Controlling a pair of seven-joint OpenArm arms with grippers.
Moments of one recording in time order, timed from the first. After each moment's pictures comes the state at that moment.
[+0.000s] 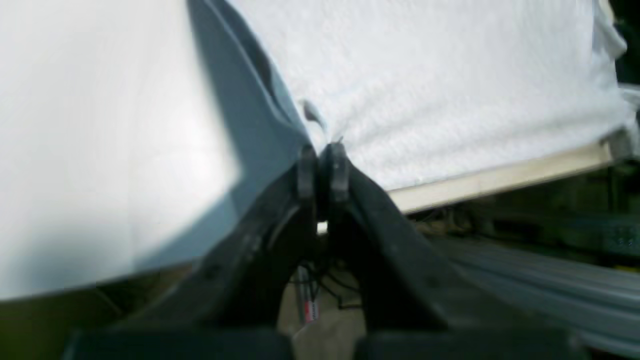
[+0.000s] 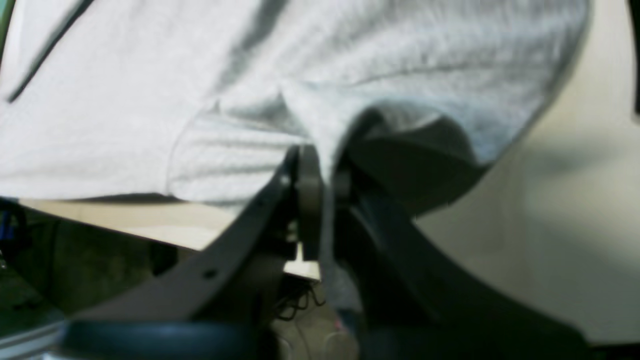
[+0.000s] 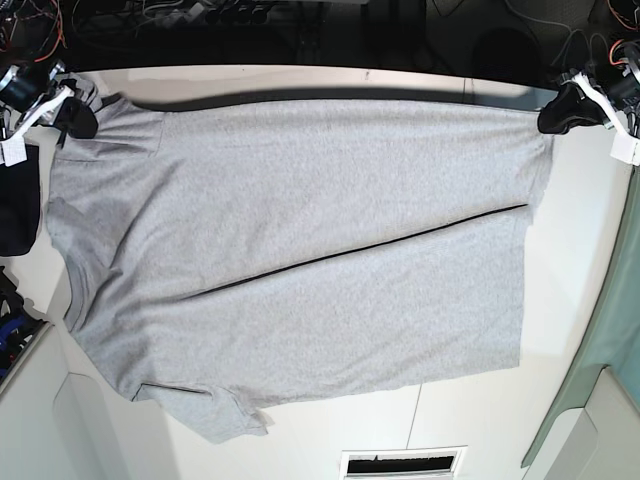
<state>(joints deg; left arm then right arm) 32.6 -27.5 -29.8 87.9 -57.9 -39.4 45.2 -23.9 19.4 31.3 88.3 49.2 30.6 -54.8</state>
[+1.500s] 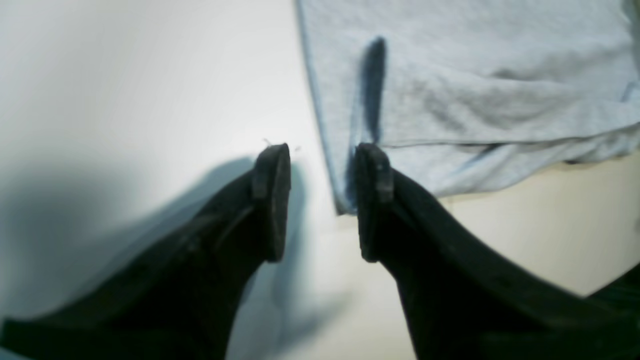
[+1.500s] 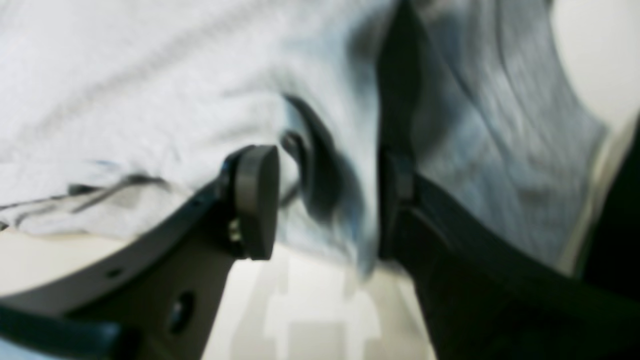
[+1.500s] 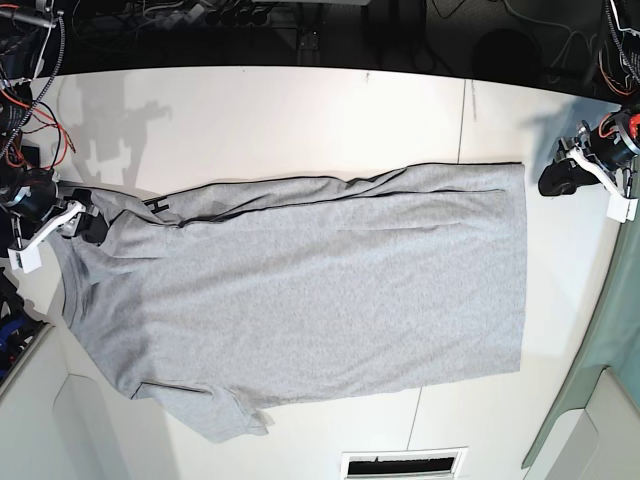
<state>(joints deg) 11.4 -28.5 -24.2 66.7 -48.5 -39.0 38.9 5.3 21.4 20.5 65.5 33.6 28.9 -47.0</state>
